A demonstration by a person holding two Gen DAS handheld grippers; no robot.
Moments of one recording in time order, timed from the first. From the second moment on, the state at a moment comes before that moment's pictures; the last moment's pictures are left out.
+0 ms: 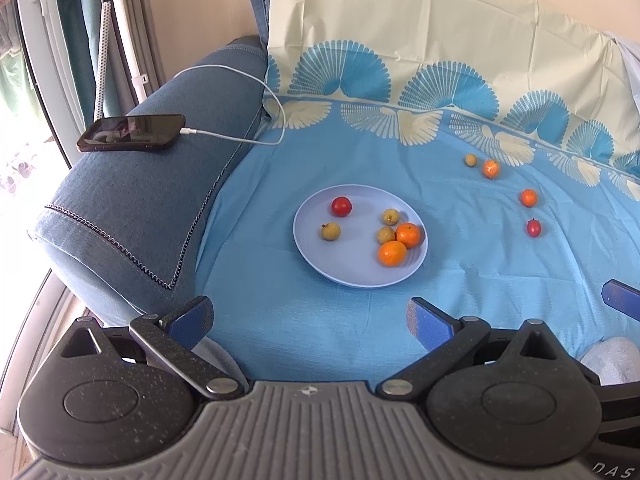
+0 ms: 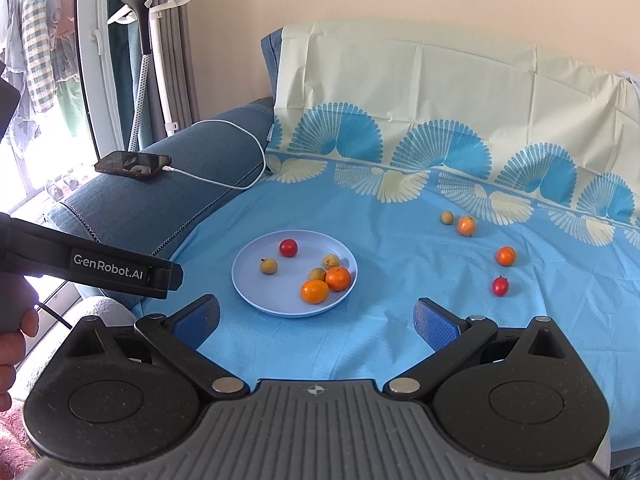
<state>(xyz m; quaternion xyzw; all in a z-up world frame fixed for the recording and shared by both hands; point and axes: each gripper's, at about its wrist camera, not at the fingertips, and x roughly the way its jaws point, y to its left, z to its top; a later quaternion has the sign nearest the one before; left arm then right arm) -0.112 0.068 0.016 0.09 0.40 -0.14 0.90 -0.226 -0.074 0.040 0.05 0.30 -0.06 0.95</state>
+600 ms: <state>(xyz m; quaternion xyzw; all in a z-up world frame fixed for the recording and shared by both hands) -0.092 0.047 -0.010 0.12 0.44 -0.13 0.88 -0.212 -0.096 0.013 0.09 0.34 -0.07 0.93</state>
